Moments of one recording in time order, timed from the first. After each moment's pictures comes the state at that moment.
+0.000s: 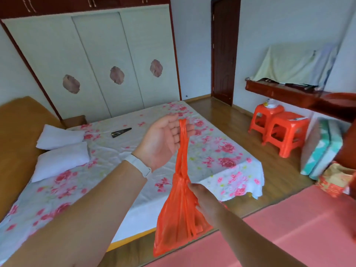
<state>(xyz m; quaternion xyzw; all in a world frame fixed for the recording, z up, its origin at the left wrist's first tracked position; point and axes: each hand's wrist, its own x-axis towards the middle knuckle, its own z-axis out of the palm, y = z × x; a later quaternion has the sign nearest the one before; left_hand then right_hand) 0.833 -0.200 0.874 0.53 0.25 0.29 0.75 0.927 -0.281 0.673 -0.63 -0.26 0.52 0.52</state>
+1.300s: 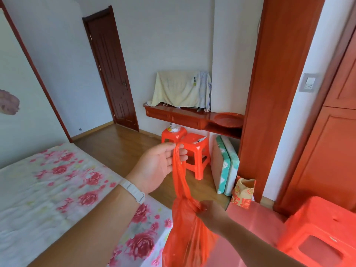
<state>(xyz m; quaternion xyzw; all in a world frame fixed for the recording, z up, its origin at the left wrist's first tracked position) 1.418 -0.029 0.834 0.59 0.10 0.08 0.80 1.486 -0.193 0.667 -0.89 -0.19 0.21 0.36</state>
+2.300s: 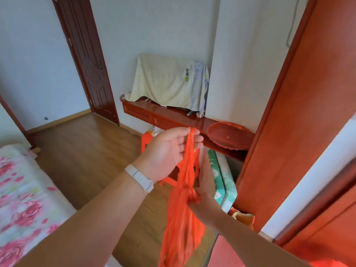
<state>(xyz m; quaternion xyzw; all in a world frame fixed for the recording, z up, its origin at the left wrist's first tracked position) 1.874 0.068 0.847 0.54 0.06 0.03 0.84 1.924 -0.072 0.675 -0.87 -0.17 0.25 0.38</state>
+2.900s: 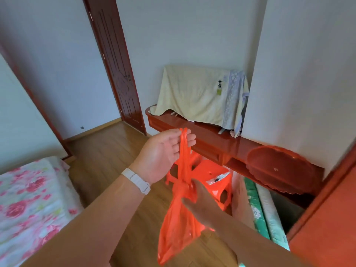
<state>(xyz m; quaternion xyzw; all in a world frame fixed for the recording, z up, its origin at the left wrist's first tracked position) 2.045 0.234 0.860 0.54 0.12 0.11 0.82 2.115 0.111 0.682 -0.83 -0.32 0.20 0.41</state>
